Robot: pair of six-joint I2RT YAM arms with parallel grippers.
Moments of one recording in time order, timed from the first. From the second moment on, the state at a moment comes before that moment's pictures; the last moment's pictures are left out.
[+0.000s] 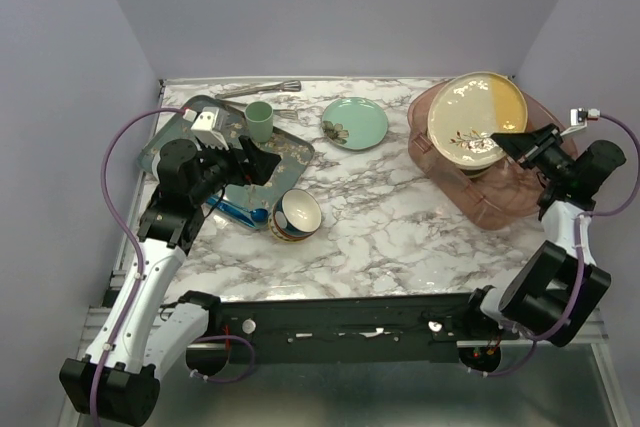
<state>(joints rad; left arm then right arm) -0.22 0.84 0.86 -0.21 0.37 -0.38 -0.61 1.26 0.75 0.50 -1.14 0.80</state>
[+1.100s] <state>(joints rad) -0.21 0.84 0.86 -0.21 0.36 -0.38 -0.64 1.72 1.04 0.21 -0.91 0.64</state>
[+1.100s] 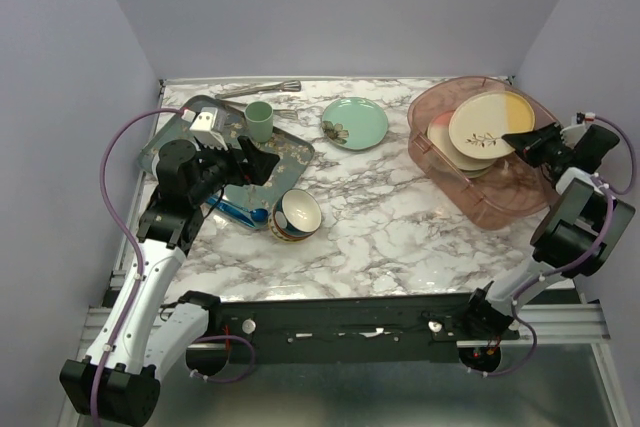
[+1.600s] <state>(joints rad) -0.21 0.84 0.86 -0.21 0.36 -0.38 -0.58 1.76 1.06 0.10 -0.85 0.57</state>
